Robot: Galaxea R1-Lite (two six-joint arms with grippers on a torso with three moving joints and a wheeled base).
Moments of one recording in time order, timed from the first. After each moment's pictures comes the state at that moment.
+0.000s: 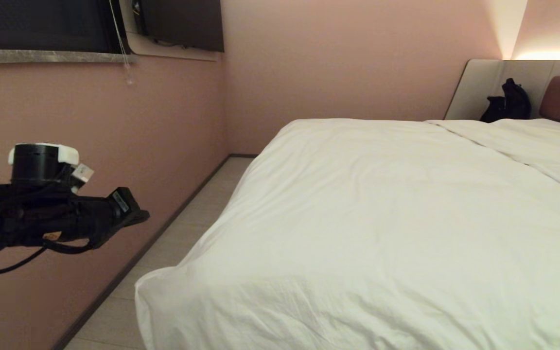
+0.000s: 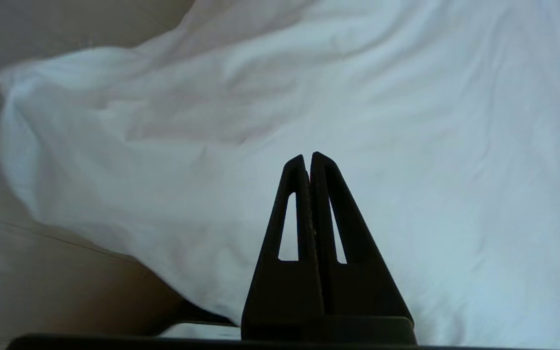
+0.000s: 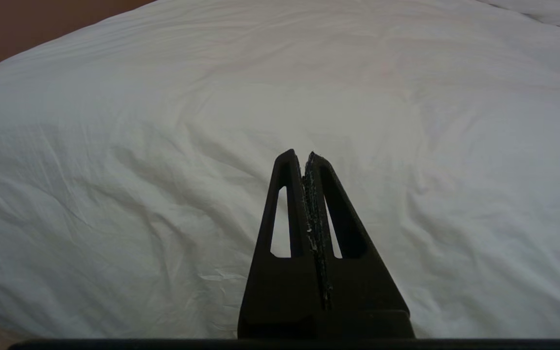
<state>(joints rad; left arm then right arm) 0.04 1.71 -0.93 -0.17 -0.30 -0.67 0.01 0.00 0.00 0.00 0.01 -0.03</state>
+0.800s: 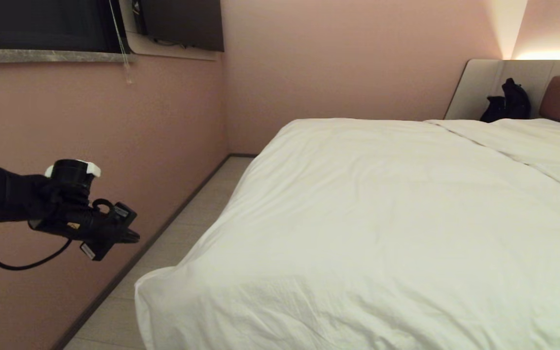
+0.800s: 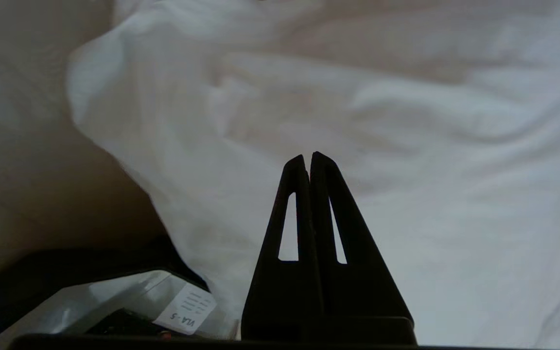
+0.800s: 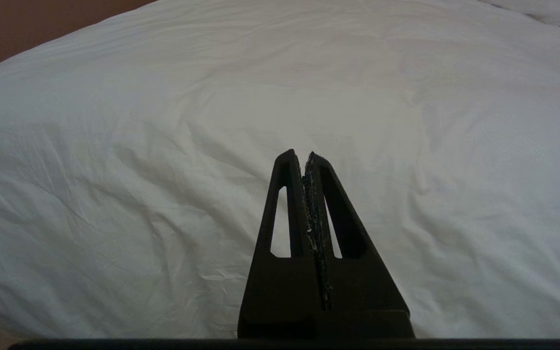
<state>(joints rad) 0.16 2.03 -1.25 0.18 -0.27 -0.89 0.01 0.00 0.00 0.00 0.01 -0.03</state>
